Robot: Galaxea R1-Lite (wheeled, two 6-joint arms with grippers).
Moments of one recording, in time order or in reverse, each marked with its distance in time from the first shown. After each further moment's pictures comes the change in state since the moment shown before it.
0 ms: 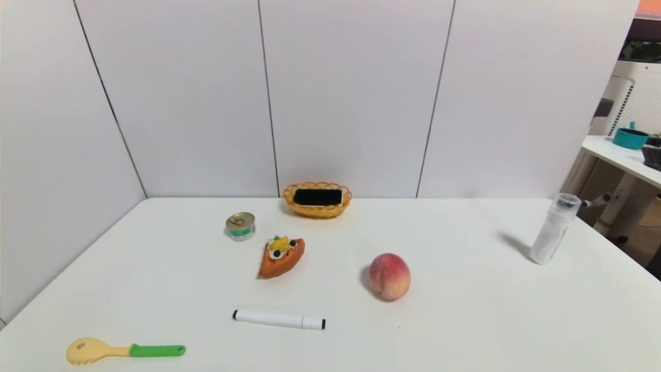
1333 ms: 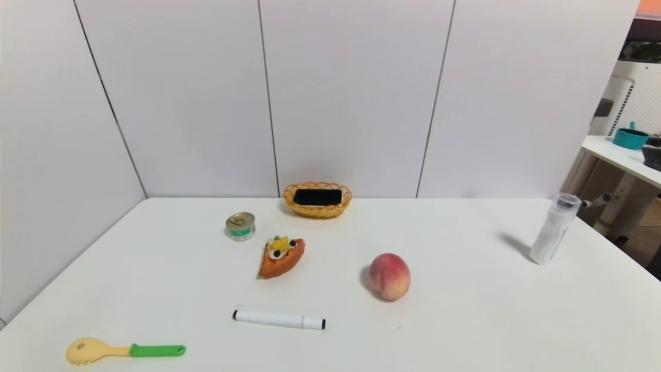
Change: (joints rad) left arm 0.010 -0.263 0.039 0.064 -0.051 -0.132; right arm -0.001 0.000 0.000 0.000 -0.001 -0.003
